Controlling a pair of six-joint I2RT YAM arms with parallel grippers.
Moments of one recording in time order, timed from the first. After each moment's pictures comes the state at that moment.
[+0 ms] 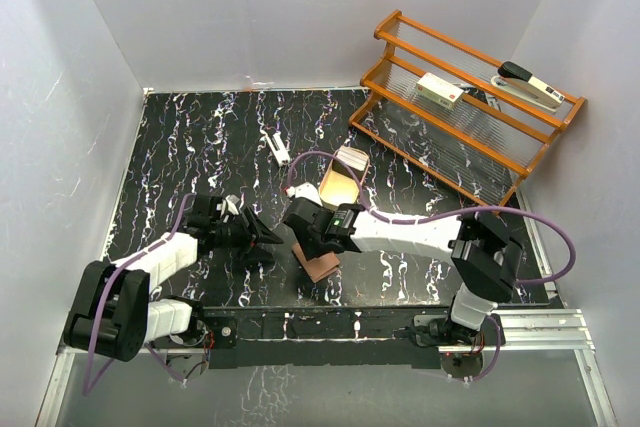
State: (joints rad) left arm -0.24 1.22 0.39 -0.15 0.68 -0.97; right arm 1.11 1.68 1.17 -0.56 0.28 0.55
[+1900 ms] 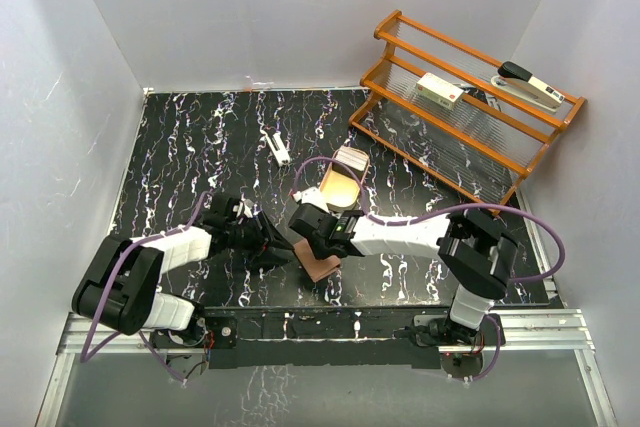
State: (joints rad) left arm -0.36 1.37 0.41 -0.04 0.65 -1.03; right arm 1.08 1.71 1.05 -0.42 0.33 0.53
